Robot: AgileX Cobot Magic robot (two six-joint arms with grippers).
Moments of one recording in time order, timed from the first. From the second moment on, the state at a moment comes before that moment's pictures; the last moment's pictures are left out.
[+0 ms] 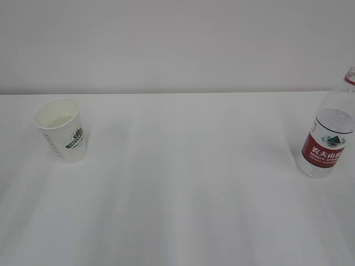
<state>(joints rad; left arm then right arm) -0.27 0.57 -0.29 0.08 0.01 -0.22 0.02 0.29 -0.36 -0.07 0.19 0.01</state>
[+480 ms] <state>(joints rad) -0.27 0.53 -0.40 0.08 0.36 -0.22 0.02 0.16 -0.36 -0.07 0.39 0.01</state>
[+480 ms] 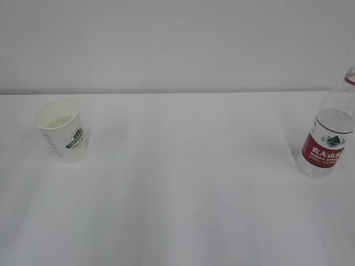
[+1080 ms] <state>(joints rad) -0.27 0.29 -0.45 0.07 0.67 -0.22 0.02 0.09 -0.48 -0.10 0.76 0.01</state>
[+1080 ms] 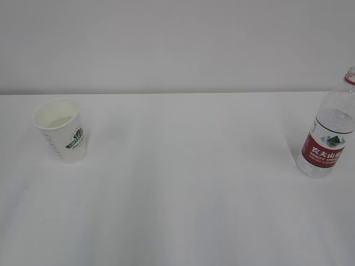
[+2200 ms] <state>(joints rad) -0.27 0.10 -0.57 0.07 0.95 -0.22 0.02 -0.02 -0.52 -0.11 1.12 0.01</state>
